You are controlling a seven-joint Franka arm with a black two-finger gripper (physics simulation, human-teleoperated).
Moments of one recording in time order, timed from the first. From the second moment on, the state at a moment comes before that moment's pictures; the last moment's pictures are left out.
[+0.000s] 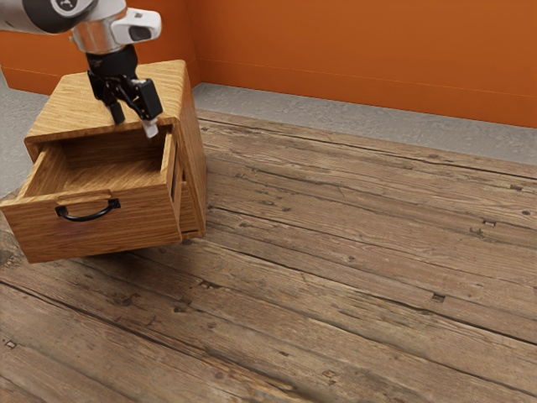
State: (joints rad) arm -0.06 -0.07 0.08 -1.60 0.02 1.58 0.19
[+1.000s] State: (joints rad) arm 0.33 -0.47 -0.13 -2.31 -0.14 1.80 -0.38
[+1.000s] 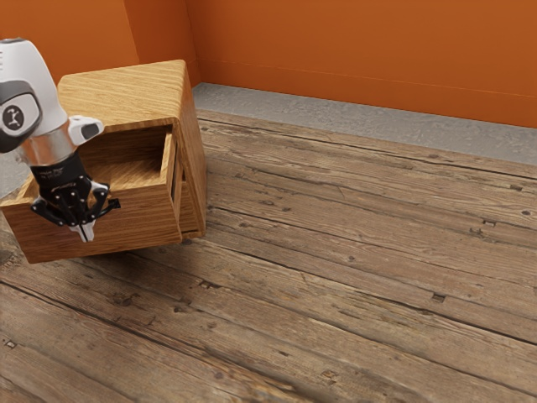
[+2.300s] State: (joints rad) arm 0.32 -0.16 -0.07 -2.04 0.03 1.91 -0.58
